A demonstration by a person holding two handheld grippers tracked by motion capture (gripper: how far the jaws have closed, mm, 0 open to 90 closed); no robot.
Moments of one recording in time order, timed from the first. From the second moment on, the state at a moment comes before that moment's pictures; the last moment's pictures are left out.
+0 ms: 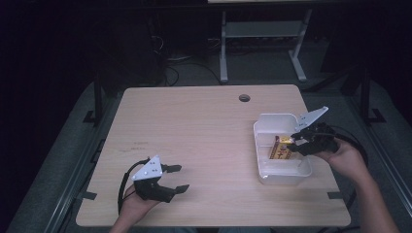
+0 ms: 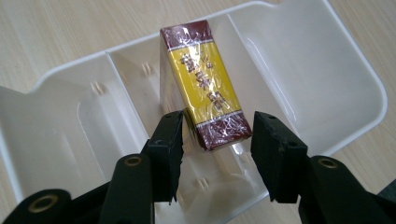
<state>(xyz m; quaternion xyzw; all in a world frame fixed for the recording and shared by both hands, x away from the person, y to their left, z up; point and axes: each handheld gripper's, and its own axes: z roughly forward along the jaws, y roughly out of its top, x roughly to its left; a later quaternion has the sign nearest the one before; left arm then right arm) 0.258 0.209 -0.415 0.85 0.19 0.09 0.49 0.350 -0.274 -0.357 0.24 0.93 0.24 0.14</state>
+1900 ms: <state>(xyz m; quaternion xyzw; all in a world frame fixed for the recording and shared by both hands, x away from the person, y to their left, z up) 0.264 0.224 -0.414 0.84 0.21 0.12 0.48 0.237 -0.245 -0.338 0.19 0.89 0.39 0.14</state>
